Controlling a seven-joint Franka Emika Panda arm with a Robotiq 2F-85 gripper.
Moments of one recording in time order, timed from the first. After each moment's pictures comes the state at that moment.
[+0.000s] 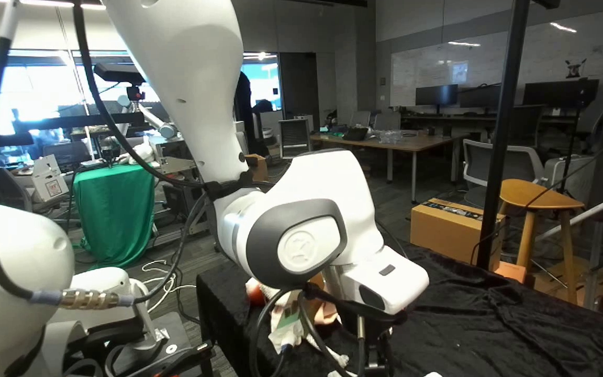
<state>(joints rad) 0.87 0.24 -1.10 -2.76 -0.18 3.03 0.73</state>
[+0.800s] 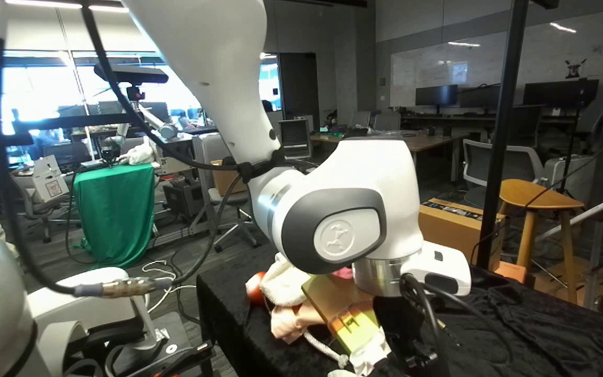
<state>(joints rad) 0.45 0.17 -0.73 -2.64 -0.10 2.84 0.02</state>
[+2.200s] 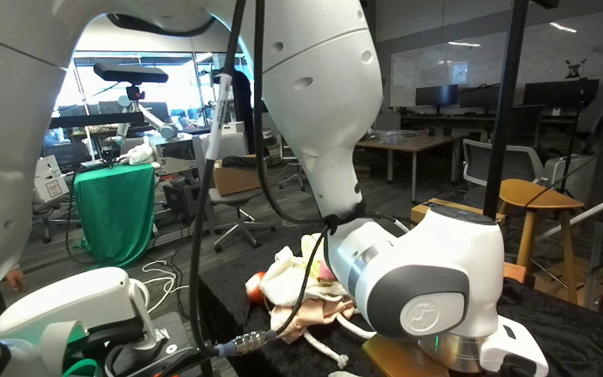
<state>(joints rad) -0.15 0.52 -0.21 -2.33 0.00 2.80 -0.22</state>
